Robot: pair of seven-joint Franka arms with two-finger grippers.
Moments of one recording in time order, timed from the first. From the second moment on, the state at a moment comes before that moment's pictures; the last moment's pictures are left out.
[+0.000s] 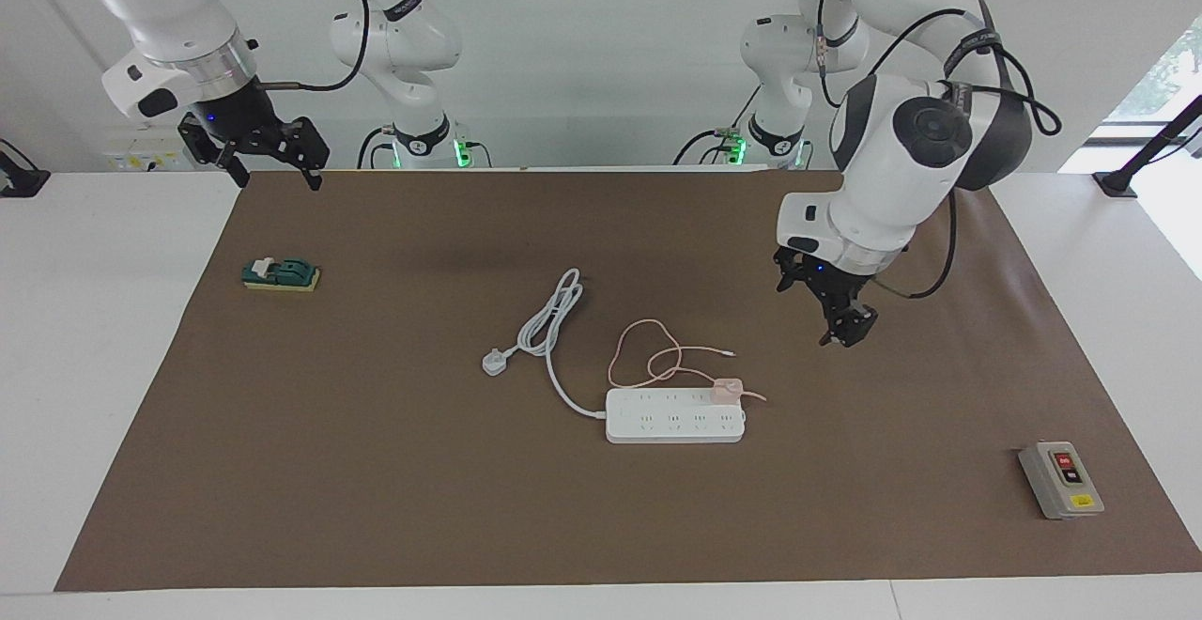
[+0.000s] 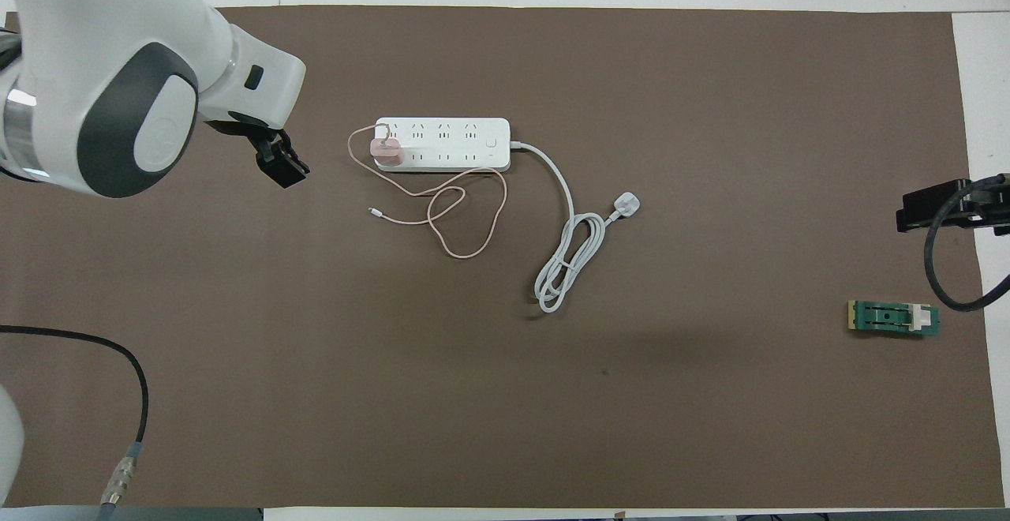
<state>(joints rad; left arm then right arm) -0.08 0.35 -0.26 -1.39 0.06 1.68 0.80 -0.06 -0.08 0.02 -1.66 -0.02 1.53 0.02</state>
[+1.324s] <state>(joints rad) 0.06 0.21 -0.25 -1.40 0.05 1.45 0.27 -0.06 -0.09 0.02 -1.66 -0.02 1.53 0.02</state>
